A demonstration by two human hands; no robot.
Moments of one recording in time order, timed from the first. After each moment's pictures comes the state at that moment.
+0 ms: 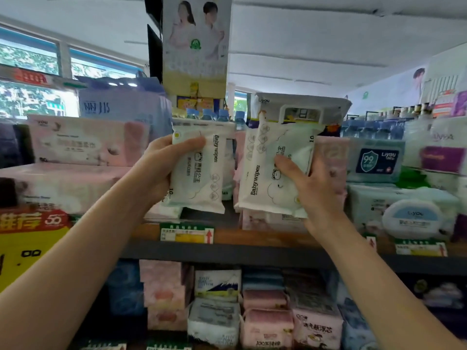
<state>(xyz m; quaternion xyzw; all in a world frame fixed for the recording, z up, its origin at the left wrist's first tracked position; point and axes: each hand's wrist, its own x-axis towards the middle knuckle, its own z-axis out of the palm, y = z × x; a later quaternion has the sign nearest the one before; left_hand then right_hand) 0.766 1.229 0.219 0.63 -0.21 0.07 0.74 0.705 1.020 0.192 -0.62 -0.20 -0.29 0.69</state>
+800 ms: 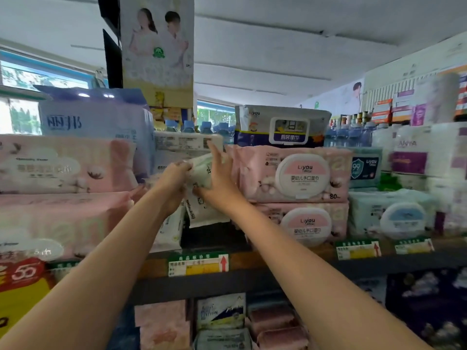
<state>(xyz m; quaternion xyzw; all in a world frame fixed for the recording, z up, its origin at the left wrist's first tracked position) 0.874 1.222 0.210 0.65 -0.16 0.02 0.74 0.829 1.123 0.198 -0.88 -0.10 -0.32 0.33</state>
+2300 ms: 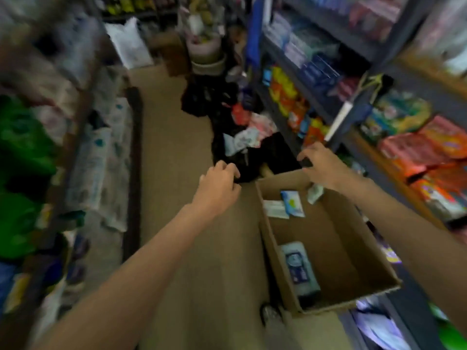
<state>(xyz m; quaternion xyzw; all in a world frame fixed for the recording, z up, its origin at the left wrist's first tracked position) 0.175 0.850 -0.158 0.45 -0.87 -0.20 0.03 -0.059 0.916 -0.166 -0.58 0.79 -0.08 0.15</state>
